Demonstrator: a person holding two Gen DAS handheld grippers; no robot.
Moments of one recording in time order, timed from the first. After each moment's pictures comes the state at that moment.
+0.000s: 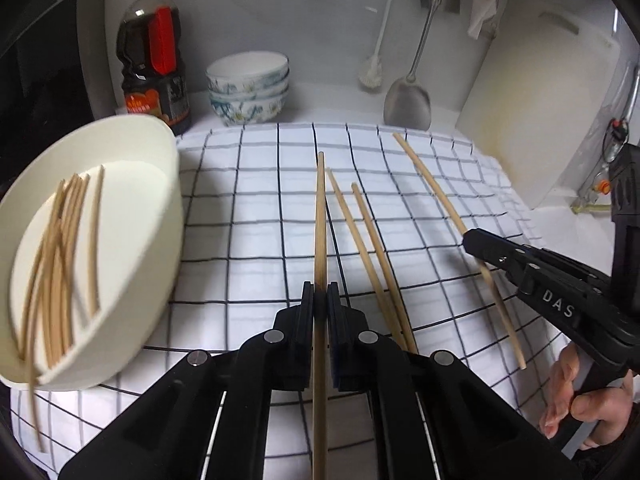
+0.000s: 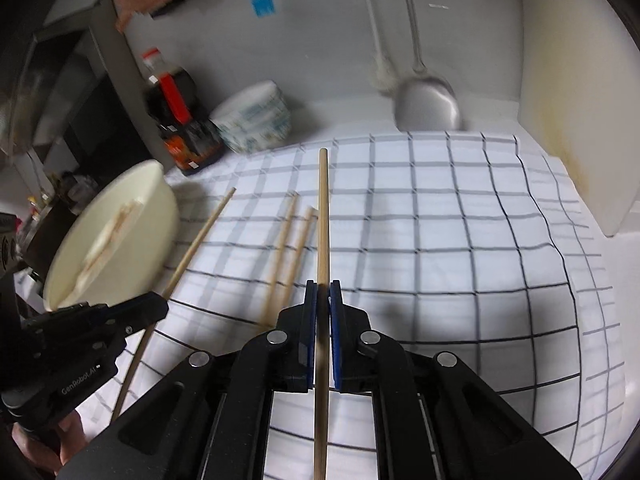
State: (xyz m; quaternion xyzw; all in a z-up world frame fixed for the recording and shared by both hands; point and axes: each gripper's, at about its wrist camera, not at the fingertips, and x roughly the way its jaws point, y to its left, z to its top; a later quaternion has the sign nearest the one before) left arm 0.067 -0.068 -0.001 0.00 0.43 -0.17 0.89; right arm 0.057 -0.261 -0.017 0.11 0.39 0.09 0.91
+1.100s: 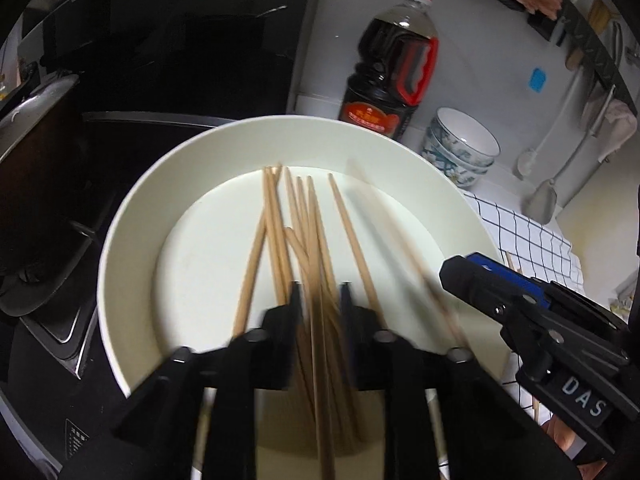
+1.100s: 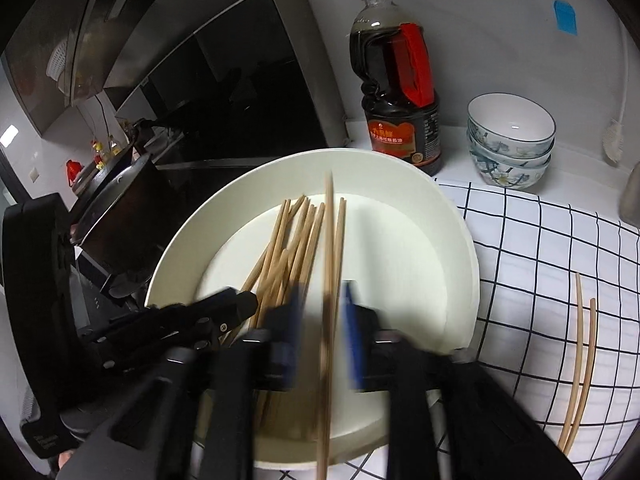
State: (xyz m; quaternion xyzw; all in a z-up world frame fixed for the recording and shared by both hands) left arm 0.118 0.147 0.010 -0.10 0.44 -0.03 0.89; right arm 0.139 -0.007 0.022 0.06 0.42 0.23 0.88
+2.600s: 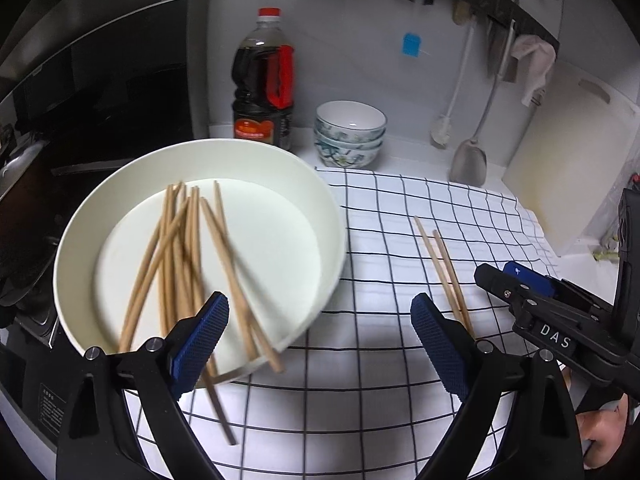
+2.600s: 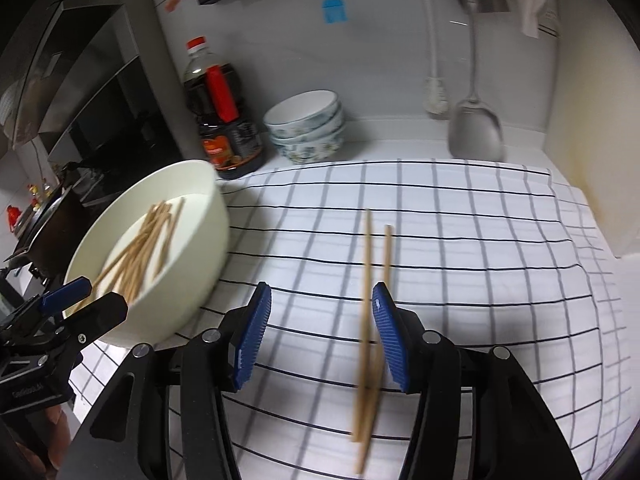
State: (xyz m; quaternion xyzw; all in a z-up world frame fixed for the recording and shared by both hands) left arm 0.050 0.022 0.031 -0.02 0.39 -0.09 0.92; right arm 0.059 -0.188 0.007 0.07 0.39 0.07 0.91
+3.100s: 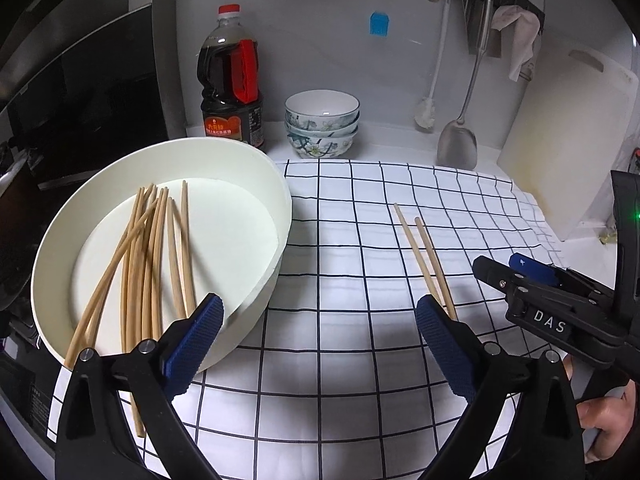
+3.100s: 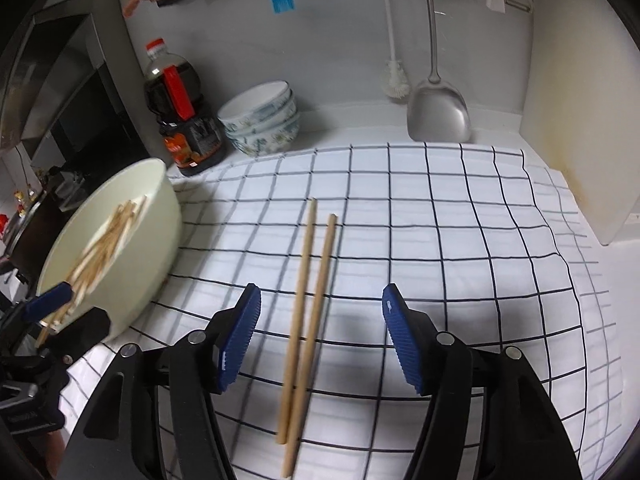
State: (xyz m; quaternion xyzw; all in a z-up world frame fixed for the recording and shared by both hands) left arm 0.052 -0.023 0.015 0.00 0.39 -0.09 0.92; right arm 0.068 -0.230 -0.018 0.07 0.41 0.05 0.91
